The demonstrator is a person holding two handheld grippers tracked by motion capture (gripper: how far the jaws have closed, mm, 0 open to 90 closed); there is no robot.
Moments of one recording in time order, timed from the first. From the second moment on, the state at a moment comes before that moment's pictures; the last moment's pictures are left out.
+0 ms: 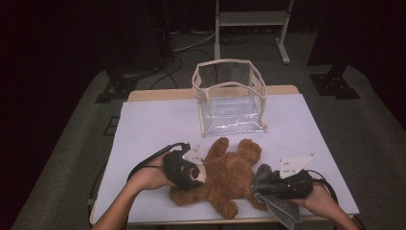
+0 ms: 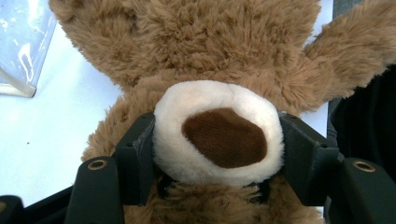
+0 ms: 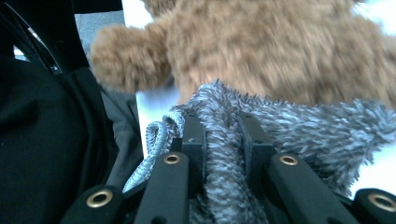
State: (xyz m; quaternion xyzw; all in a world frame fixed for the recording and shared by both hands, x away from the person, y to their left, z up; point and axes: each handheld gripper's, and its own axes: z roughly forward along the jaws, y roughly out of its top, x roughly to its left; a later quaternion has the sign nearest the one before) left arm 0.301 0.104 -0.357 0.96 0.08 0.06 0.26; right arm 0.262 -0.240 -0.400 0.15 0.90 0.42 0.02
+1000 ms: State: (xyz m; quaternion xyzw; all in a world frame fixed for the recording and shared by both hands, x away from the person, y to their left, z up) left arm 0.299 0.104 -0.351 0.96 0.04 0.05 0.27; right arm 0.282 -0.208 -0.398 0.11 0.89 0.44 0.00
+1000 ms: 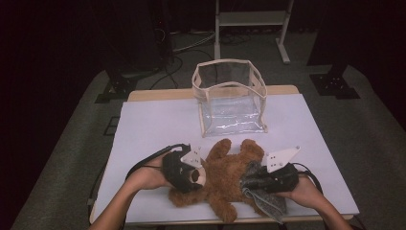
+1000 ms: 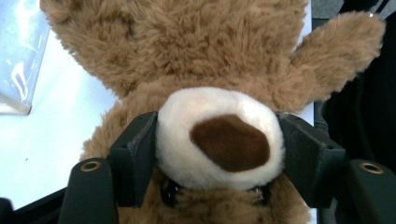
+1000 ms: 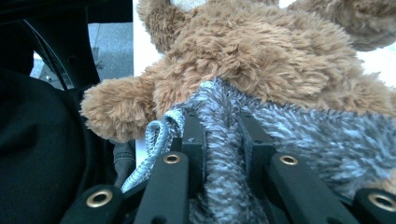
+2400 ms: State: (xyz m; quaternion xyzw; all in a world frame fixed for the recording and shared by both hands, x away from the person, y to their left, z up) left arm 0.295 0.053 -0.366 0.97 -0.01 0.05 0.22; right arm 0.305 -0.199 -0.372 0.09 0.89 0.44 0.01
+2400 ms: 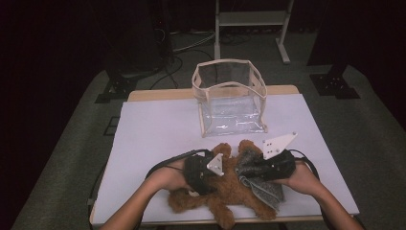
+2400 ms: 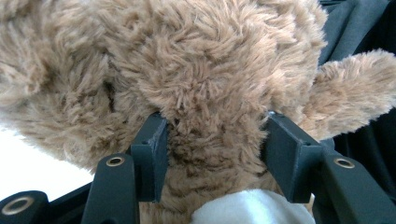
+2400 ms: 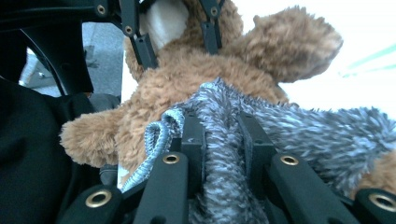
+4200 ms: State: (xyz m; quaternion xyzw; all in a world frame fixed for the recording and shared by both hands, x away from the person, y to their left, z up) left arm 0.291 0.029 -0.362 0.98 -0.01 0.04 0.21; right arm 0.330 -0.234 -0.372 0.14 0.91 0.39 0.04
